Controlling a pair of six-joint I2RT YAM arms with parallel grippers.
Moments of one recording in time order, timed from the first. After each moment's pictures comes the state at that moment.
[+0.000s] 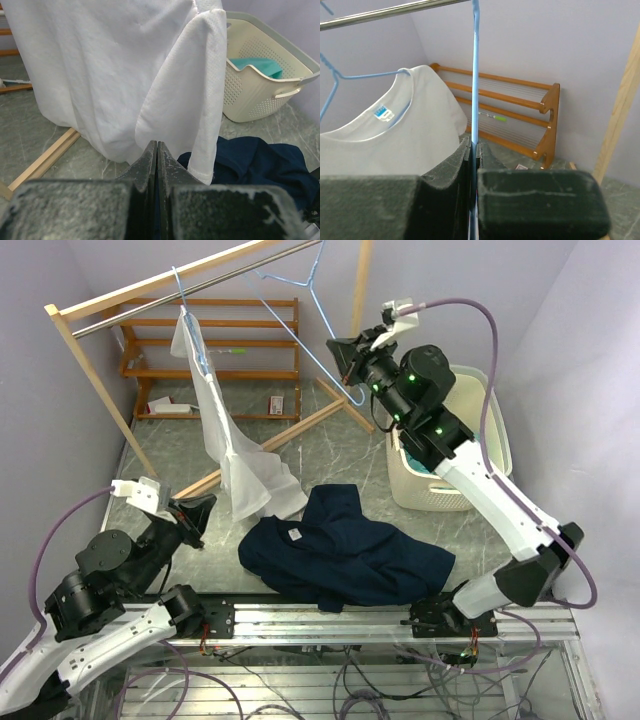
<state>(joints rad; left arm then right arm) -0.94 0.27 0.86 -0.60 -0.48 -0.23 0.69 1.47 1.64 0.05 0.08 0.15</state>
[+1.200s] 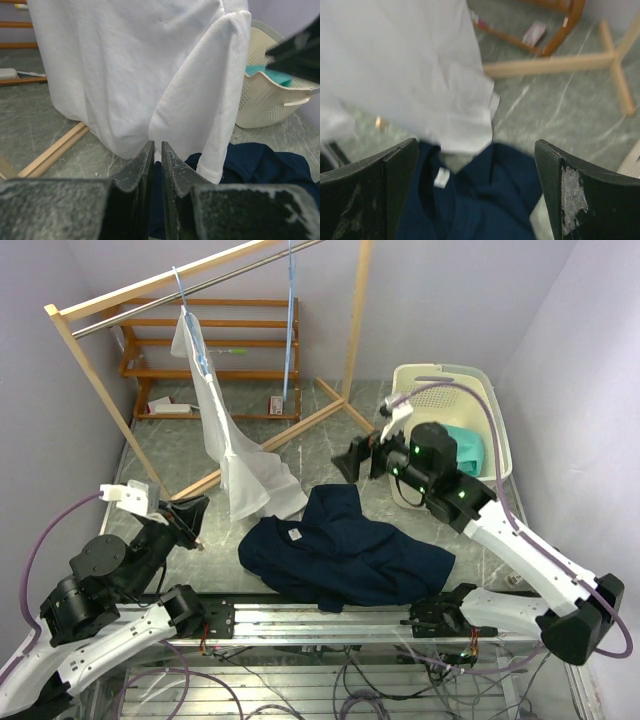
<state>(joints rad) -0.94 0.25 0.86 -0.63 -0.53 -0.25 0.69 1.15 1.13 -0.17 -0.03 0.16</state>
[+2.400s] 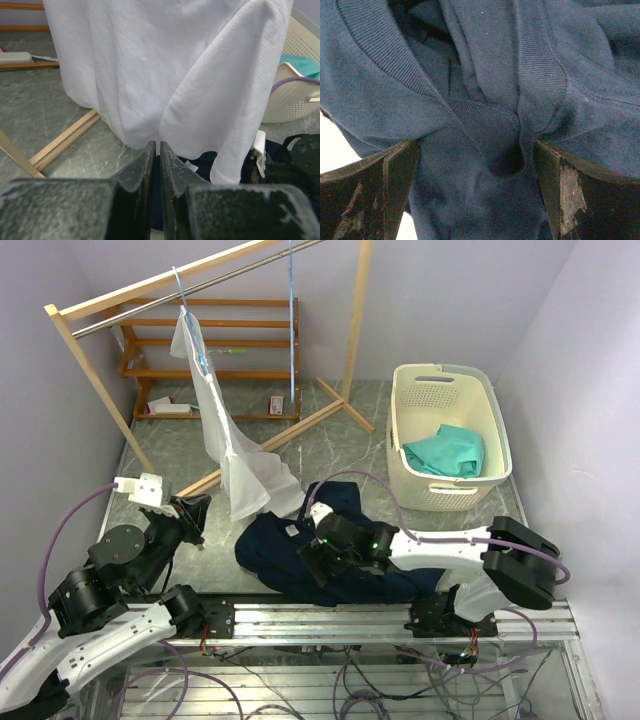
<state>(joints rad) -0.94 0.30 0.86 -0.67 -0.60 -0.28 1.15 1.46 0.69 -0.15 0.10 0.35</state>
